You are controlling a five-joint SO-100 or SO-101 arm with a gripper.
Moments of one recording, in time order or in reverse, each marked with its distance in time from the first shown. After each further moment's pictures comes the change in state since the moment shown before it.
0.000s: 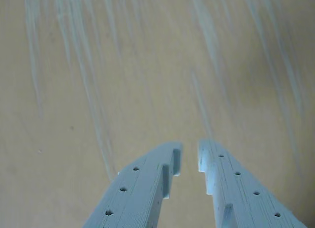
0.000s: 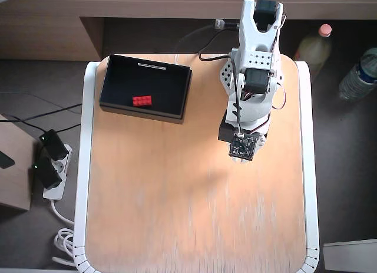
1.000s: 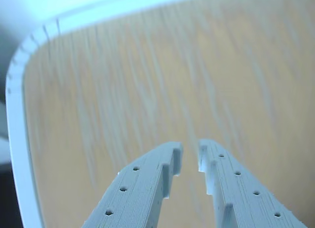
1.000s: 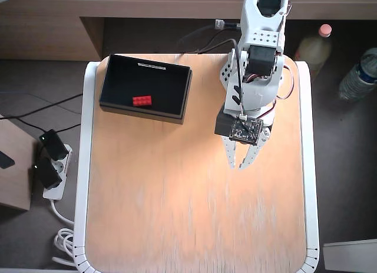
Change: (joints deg) arm 1.1 -23.9 -40.9 1.6 0.9
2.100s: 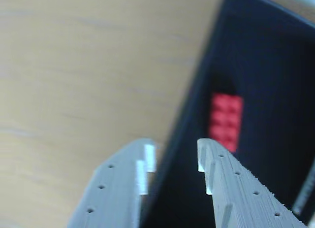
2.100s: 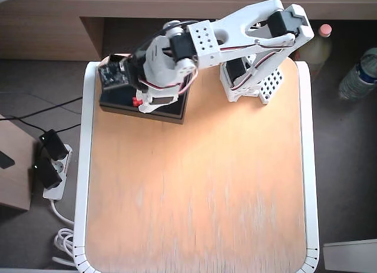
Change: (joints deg) arm 59.8 -33.6 -18.5 -0.1 2.3
